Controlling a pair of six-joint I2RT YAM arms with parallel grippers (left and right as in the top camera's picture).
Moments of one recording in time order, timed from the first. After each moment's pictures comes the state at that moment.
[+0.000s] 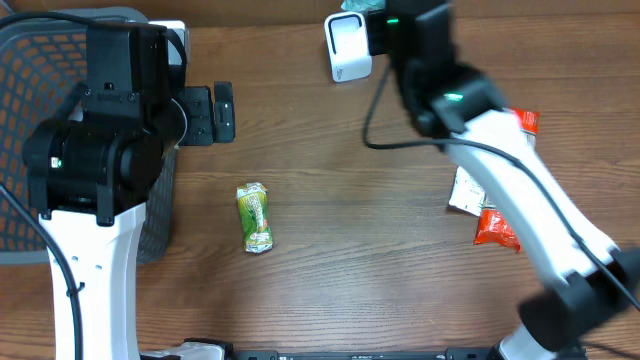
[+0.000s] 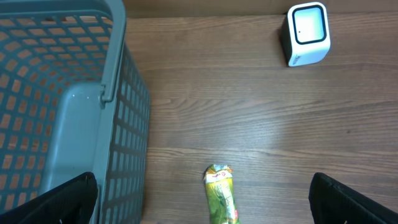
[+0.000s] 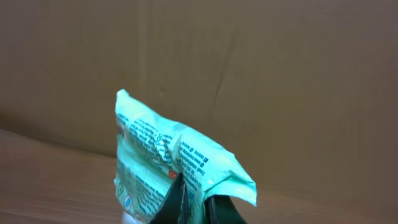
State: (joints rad) left arm -0.14 1.48 2.05 -1.42 -0.16 -0.12; right arm 0.52 1.81 1.80 -0.29 0.45 -0.04
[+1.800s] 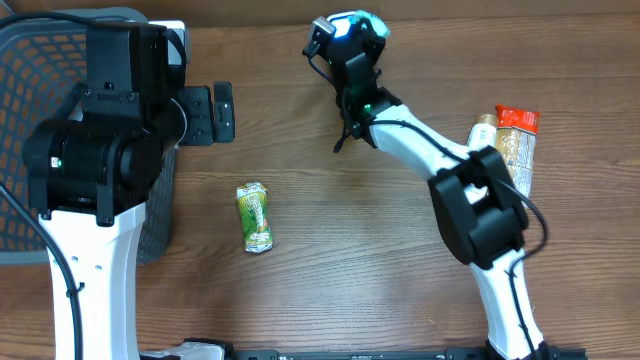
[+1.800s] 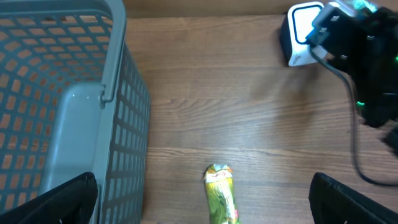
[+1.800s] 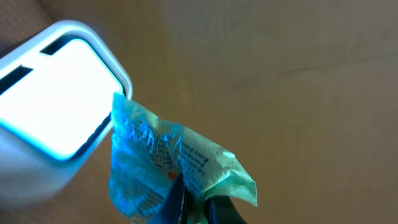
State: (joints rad) left arm -0.14 1.48 2.05 -1.42 -0.16 -0.12; right arm 0.53 2.28 1.79 0.14 0.70 -0.99
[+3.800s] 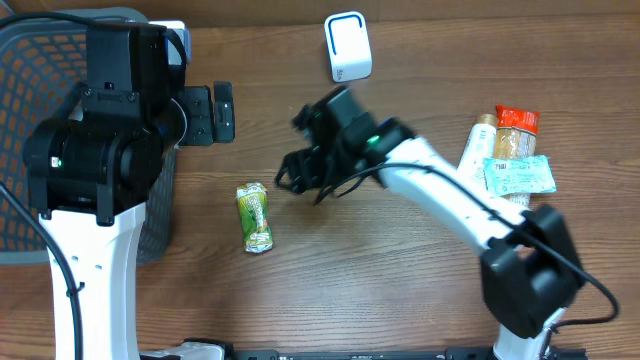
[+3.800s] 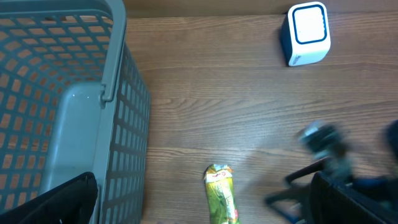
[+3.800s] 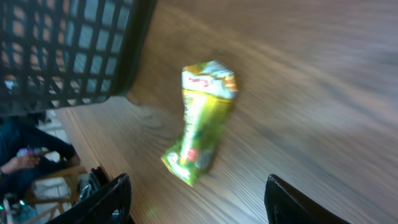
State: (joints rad) left arm -0.14 1.48 2.05 -1.42 -0.16 -0.12; right arm 0.68 1.93 1.53 -0.62 -0.55 0.40
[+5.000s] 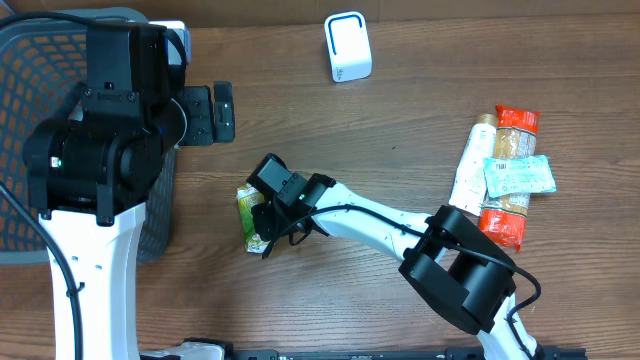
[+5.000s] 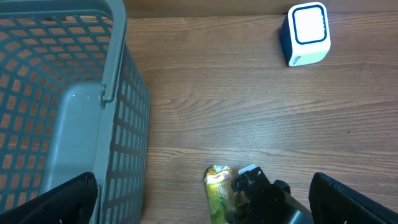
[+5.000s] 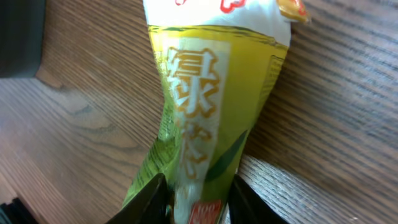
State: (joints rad) left arm -0.14 1.48 2.05 -1.42 -0.16 -0.12; right arm 0.94 2.14 1.52 -0.49 -0.27 0.61
